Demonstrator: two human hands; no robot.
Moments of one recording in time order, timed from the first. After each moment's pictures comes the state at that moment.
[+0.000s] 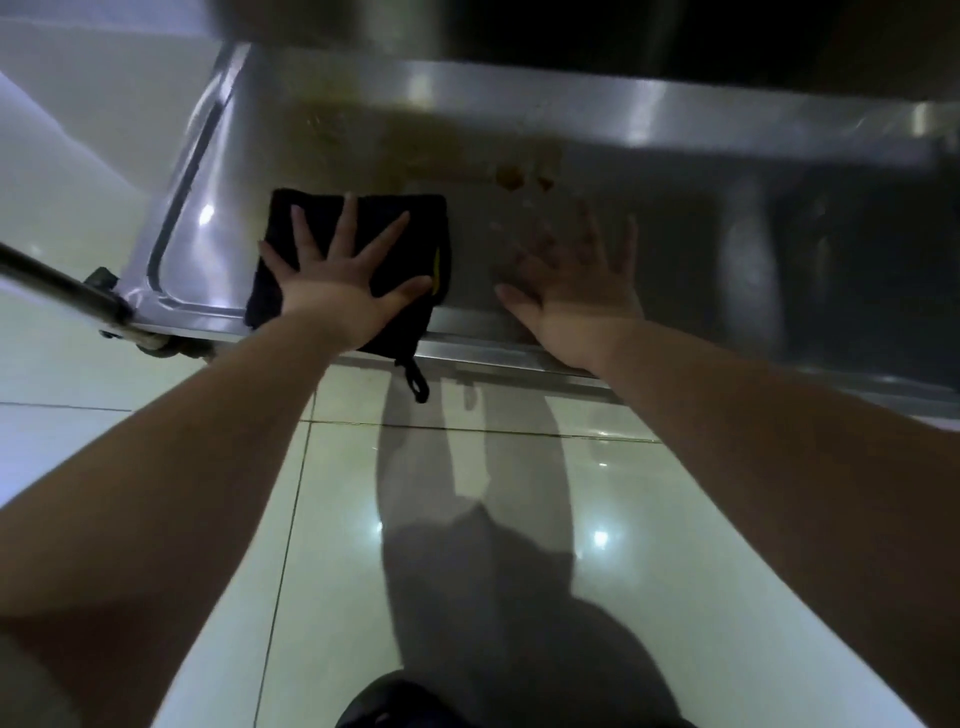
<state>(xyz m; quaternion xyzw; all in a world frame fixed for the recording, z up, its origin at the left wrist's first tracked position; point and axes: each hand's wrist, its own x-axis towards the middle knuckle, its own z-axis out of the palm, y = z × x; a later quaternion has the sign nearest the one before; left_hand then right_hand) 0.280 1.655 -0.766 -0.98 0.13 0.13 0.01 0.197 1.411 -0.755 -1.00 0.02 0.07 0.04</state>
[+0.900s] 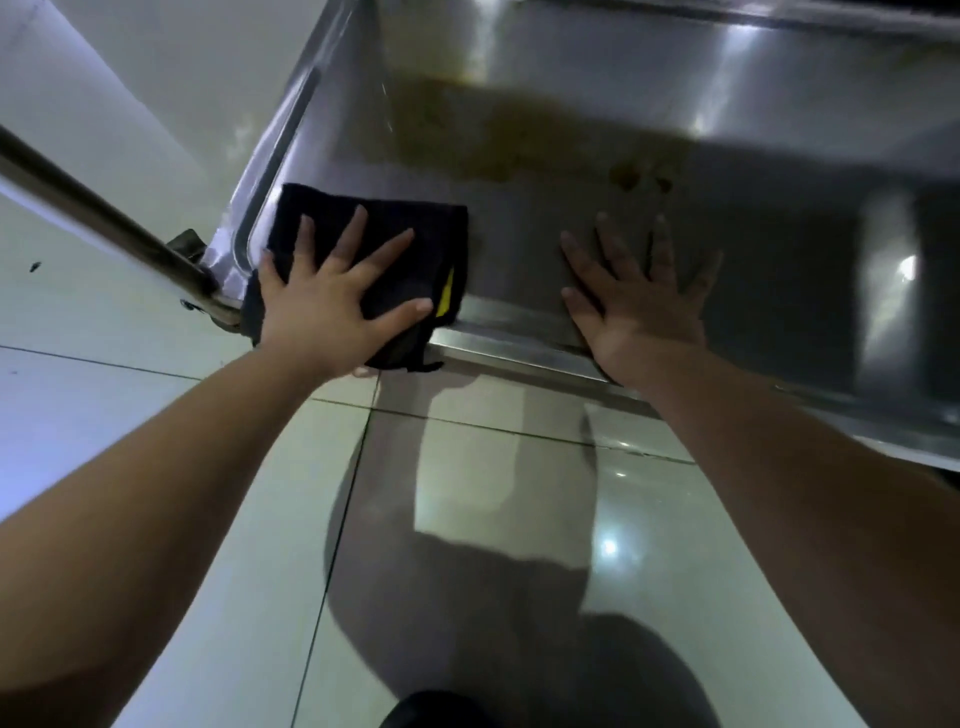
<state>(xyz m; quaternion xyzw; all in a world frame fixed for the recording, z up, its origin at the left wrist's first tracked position) 0.266 1.753 -0.778 -0.99 0.12 0.07 -0.04 0.216 1.453 -0.785 -0.99 0.05 0.09 0.00</state>
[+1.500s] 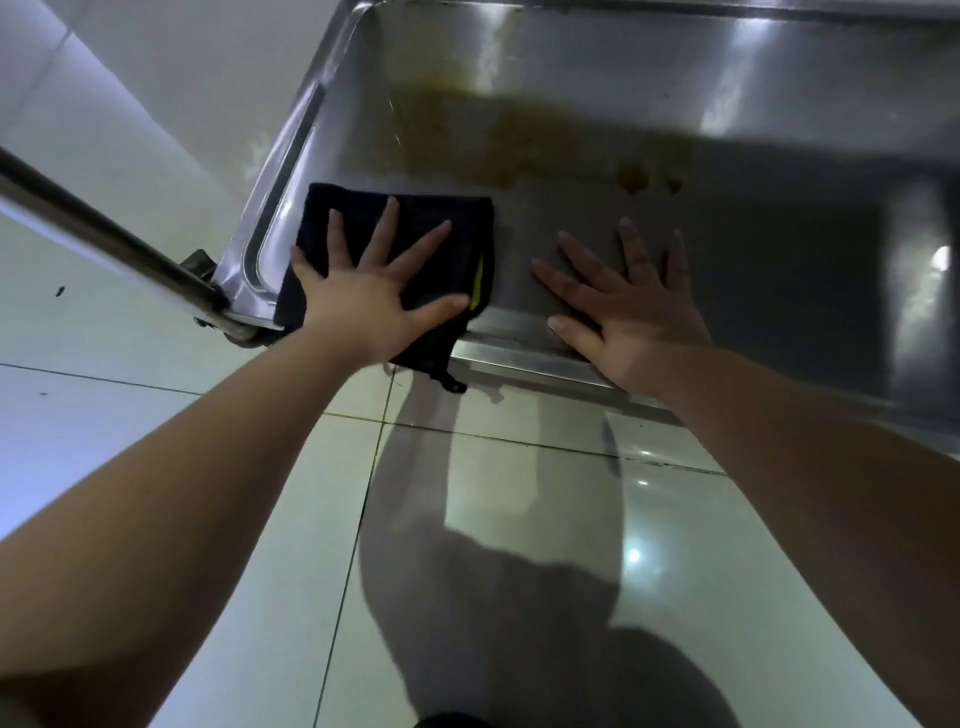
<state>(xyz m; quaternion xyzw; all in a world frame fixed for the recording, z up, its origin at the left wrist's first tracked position) 0.285 1.721 -0.775 -0.98 0.13 0.11 -0.01 0.216 1.450 -0.781 -0.99 -0.08 0.09 0.01</state>
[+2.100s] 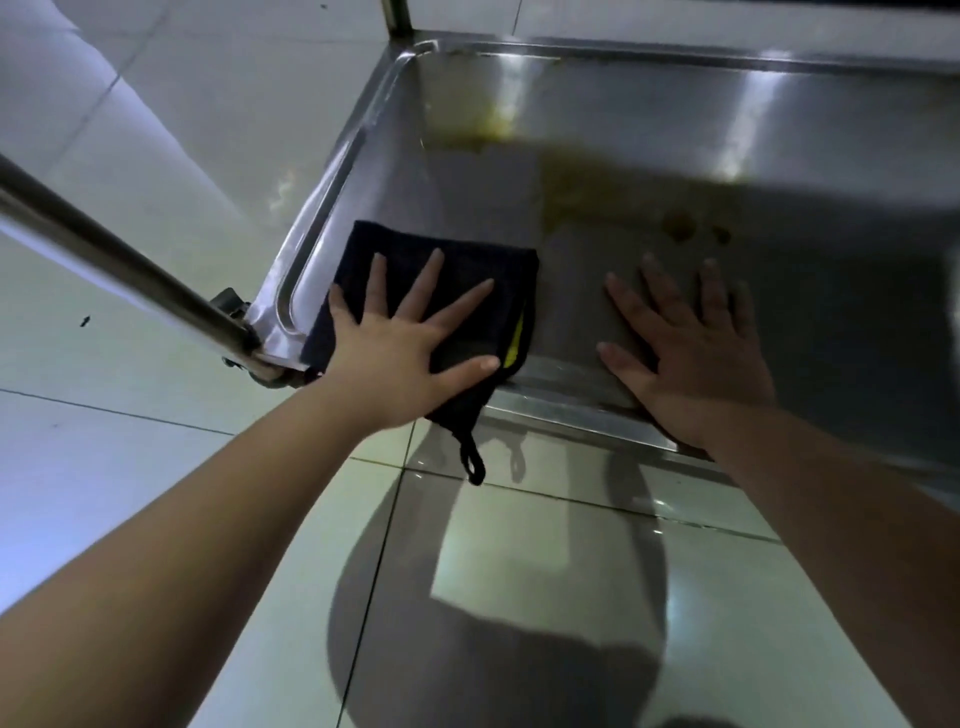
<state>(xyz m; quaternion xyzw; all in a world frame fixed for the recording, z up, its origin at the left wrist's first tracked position) 0.282 1.732 -0.778 -0.97 0.20 0.11 -0.03 0.223 1.447 -0.788 -1.00 0.02 0.04 0.03</state>
